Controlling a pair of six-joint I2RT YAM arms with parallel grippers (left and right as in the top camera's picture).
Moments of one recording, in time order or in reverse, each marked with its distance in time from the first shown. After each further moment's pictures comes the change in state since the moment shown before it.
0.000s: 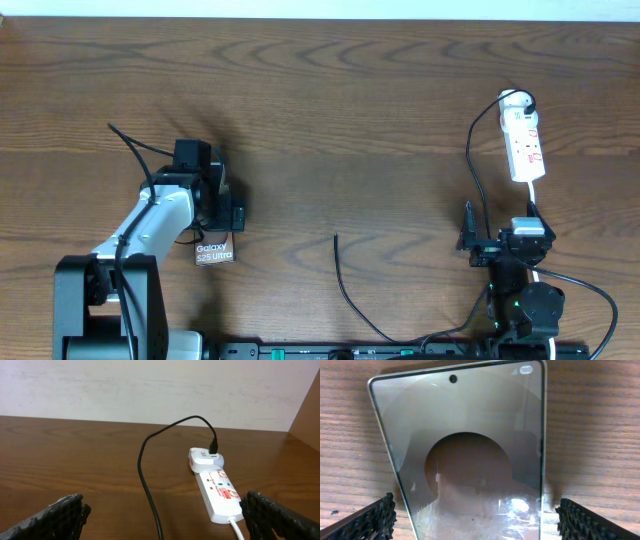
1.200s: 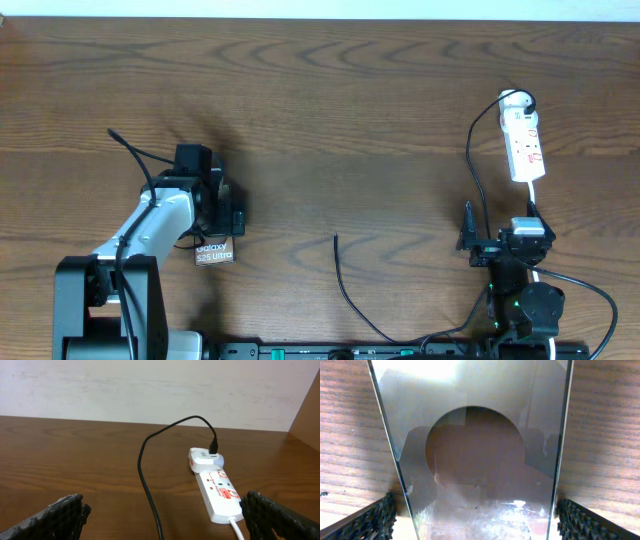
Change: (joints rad) left arm 0.000 -0.002 -0.024 -0.017 -0.002 -0.050; right arm 0.000 0.000 0.000 0.000 0.000 0.000
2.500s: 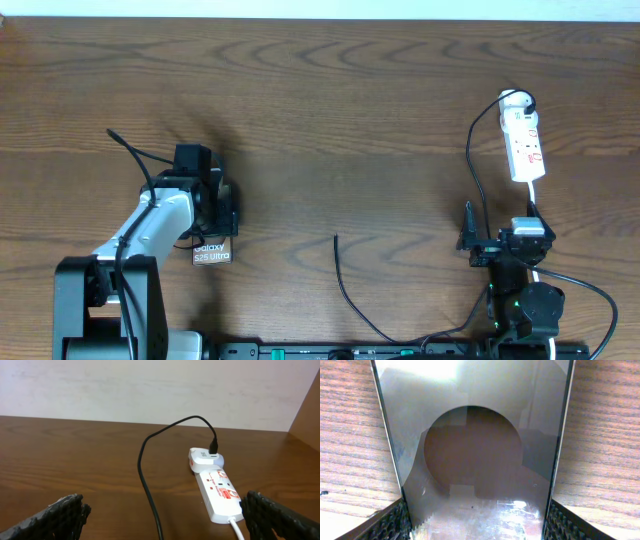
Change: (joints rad) left arm 0.000 -0.002 0.000 0.001 0.004 -0.003; right arm 0.000 0.000 0.000 0.000 0.000 0.000
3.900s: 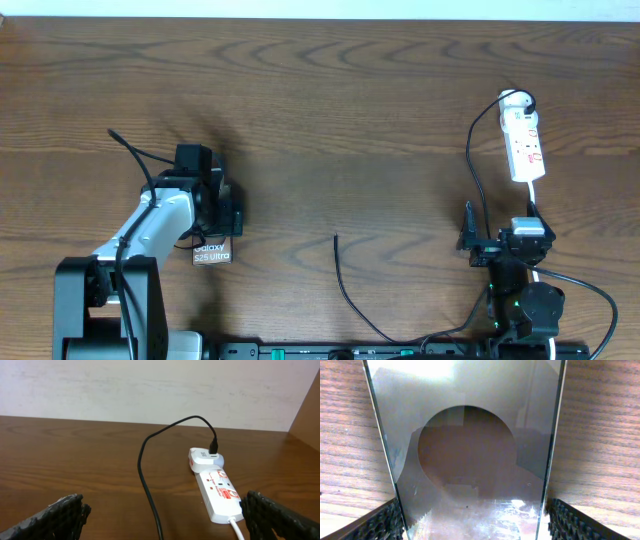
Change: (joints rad) left arm -0.001 -0.001 0.000 -0.001 0.011 0.000; right arm 0.000 0.000 0.000 0.000 0.000 0.000
